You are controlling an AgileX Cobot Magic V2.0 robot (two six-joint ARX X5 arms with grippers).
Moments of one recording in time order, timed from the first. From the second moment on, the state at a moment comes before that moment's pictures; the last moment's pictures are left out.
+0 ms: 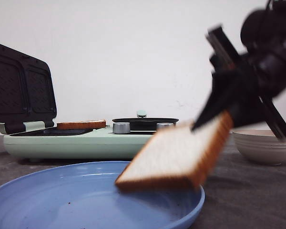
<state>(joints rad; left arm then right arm) -0.33 0.60 1.67 -1.17 -0.08 0.15 0.39 1.41 0.81 -0.45 -0.81 0.38</state>
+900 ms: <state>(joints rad) -0.39 0.60 1.67 -1.17 -0.08 0.15 0.56 1.79 1.50 -0.12 -0.67 0.78</state>
